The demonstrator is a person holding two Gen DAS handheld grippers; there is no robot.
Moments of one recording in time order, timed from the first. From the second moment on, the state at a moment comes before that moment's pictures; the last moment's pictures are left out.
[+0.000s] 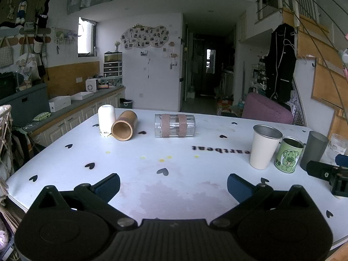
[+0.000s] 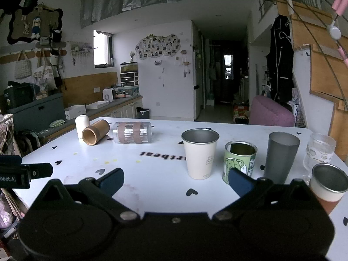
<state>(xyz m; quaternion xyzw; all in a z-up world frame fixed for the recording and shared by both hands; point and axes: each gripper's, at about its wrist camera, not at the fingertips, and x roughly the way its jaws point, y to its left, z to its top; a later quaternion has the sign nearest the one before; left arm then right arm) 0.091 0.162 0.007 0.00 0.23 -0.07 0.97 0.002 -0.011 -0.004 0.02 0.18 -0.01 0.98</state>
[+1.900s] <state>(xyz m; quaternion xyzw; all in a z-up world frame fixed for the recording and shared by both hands) 0.193 0.174 -0.025 -0.24 0.27 -0.05 0.93 0.033 -0.043 -0.030 0.03 0.19 -0.01 0.98</state>
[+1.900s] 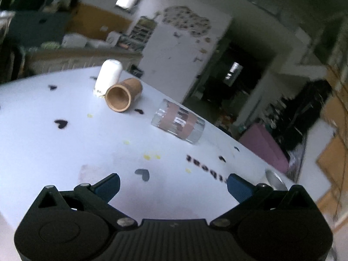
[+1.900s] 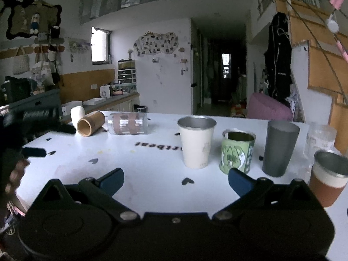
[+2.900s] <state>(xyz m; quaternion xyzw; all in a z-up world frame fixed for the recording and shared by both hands) 0.440 0.138 -0.055 -0.50 0.28 0.17 0.80 0.068 -0.095 -0.069 0.05 0.23 -0.05 0.97</state>
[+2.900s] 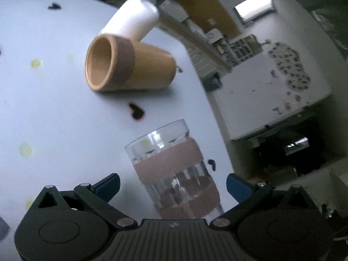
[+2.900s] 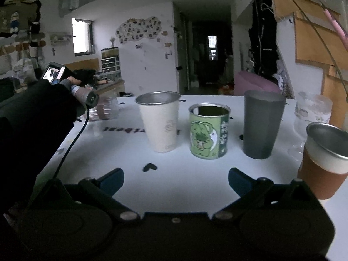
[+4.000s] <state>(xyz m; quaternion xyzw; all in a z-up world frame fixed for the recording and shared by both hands) 0.330 0.165 -0.058 -0.39 0.46 -0.04 0.80 0.054 -0.076 -0.056 0.05 0.21 -0.01 0.98</state>
